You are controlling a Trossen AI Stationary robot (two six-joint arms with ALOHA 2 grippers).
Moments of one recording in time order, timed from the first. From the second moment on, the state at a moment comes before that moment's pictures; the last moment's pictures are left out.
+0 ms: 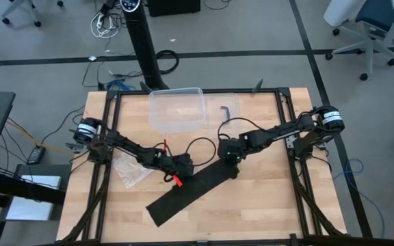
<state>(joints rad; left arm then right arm) -0.21 1.80 0.81 0.25 0.08 -0.19 0.09 1.60 0.88 -0.40 -0.08 0.42</state>
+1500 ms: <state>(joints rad) -0.20 1.80 0.75 0.33 -0.01 -0.21 -0.01 1.57 0.90 -0.45 0.03 0.20</state>
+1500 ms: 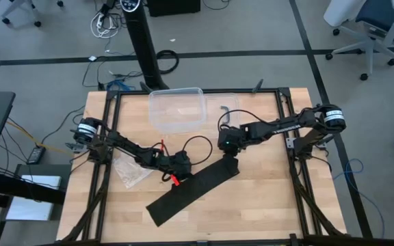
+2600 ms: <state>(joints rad) -0.23 1.75 0.82 0.07 -0.02 -0.07 0.06 1.57 0.90 -0.50 0.06 0.26</state>
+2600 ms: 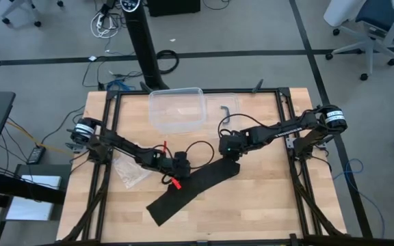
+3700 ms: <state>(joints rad) -0.34 1.69 0.70 0.21 0.09 -0.22 0.12 1.56 0.90 -0.41 0.00 0.32</state>
